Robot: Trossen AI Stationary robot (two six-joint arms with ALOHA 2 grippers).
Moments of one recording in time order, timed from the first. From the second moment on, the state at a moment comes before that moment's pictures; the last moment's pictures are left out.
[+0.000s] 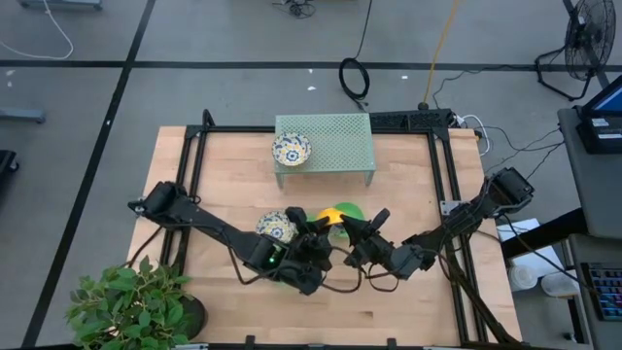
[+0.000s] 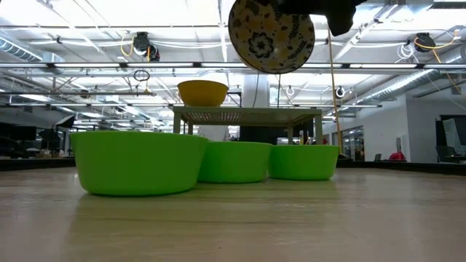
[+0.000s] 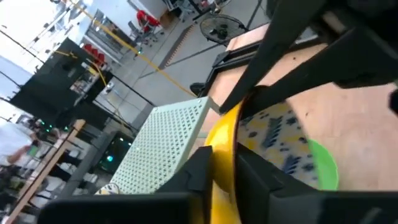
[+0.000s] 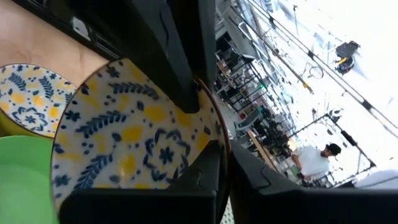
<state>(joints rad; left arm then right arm) -0.43 1.94 1.66 -0.52 -1.12 -0.05 0.58 1.59 0.81 0.79 1.27 -0.86</state>
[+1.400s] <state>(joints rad) -0.27 1.46 1.66 -0.85 -0.65 -0.63 0.78 1.59 0.74 0.80 1.43 -0.68</state>
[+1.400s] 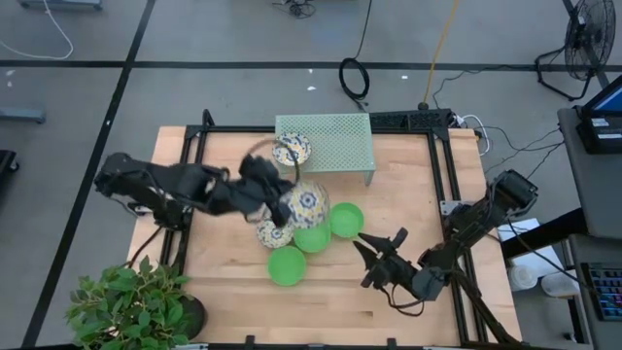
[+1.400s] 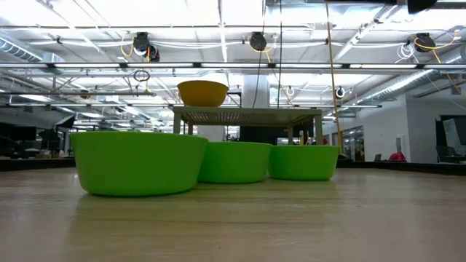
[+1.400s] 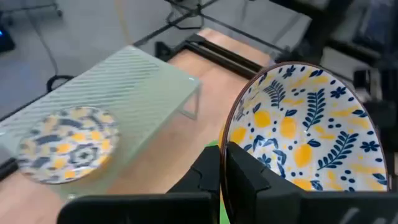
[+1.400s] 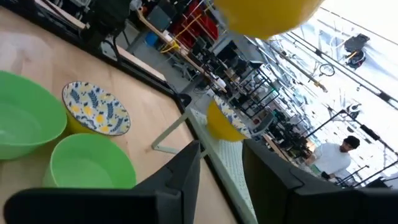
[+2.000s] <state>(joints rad) -0.08 1.36 1.59 -0.85 -0.66 -0.60 0.45 1.19 0.57 0.18 -0.01 -0.07</state>
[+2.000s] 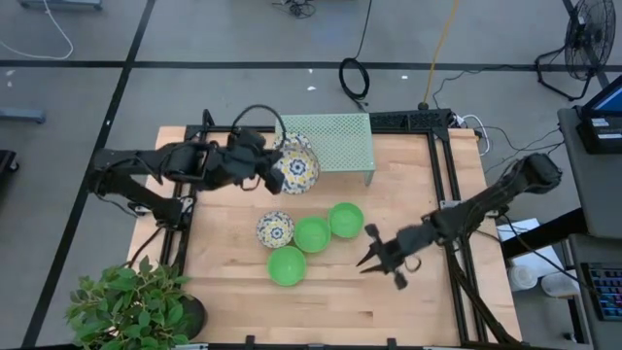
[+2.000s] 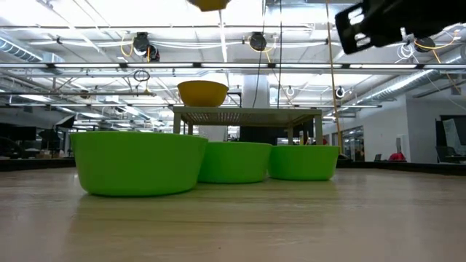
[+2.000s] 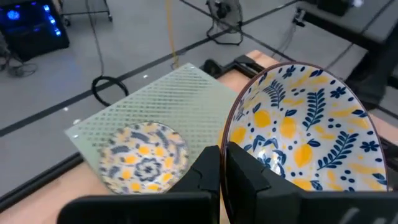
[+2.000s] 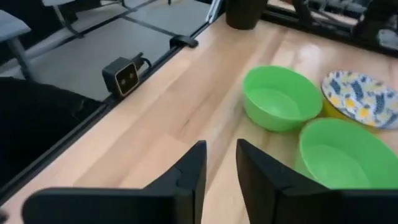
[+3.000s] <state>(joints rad) 0.60 1.26 1.63 -0.82 0.05 -0.19 -0.41 0.78 0.20 0.58 -0.45 0.01</state>
